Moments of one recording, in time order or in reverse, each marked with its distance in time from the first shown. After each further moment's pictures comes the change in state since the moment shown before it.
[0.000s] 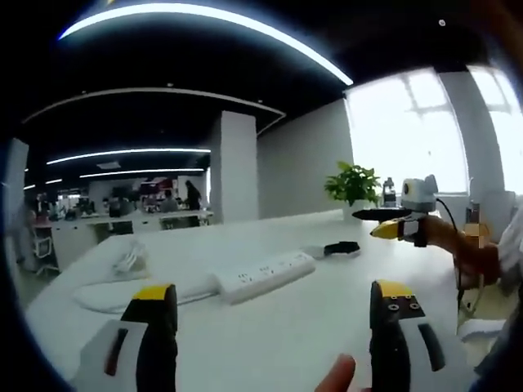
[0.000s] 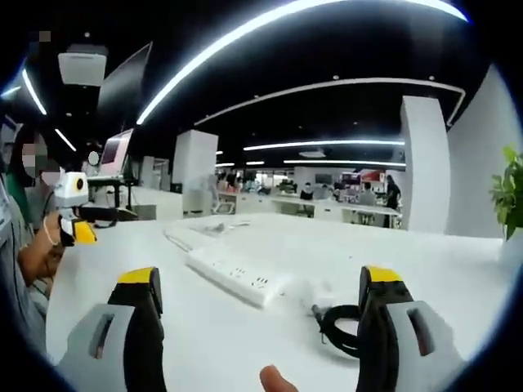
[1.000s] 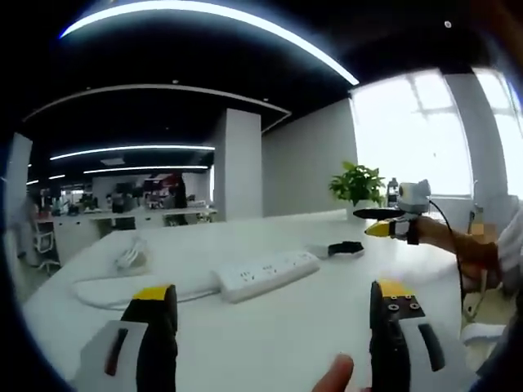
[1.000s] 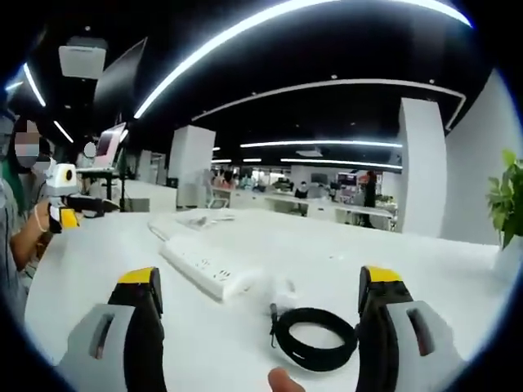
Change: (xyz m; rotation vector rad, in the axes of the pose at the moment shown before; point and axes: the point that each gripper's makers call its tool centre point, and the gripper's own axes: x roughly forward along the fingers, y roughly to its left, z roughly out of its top) left arm 0.006 0.002 -0.001 -0.019 0.006 0.017; right arm 0.007 -0.048 -0.014 -0.033 0.026 -0.010
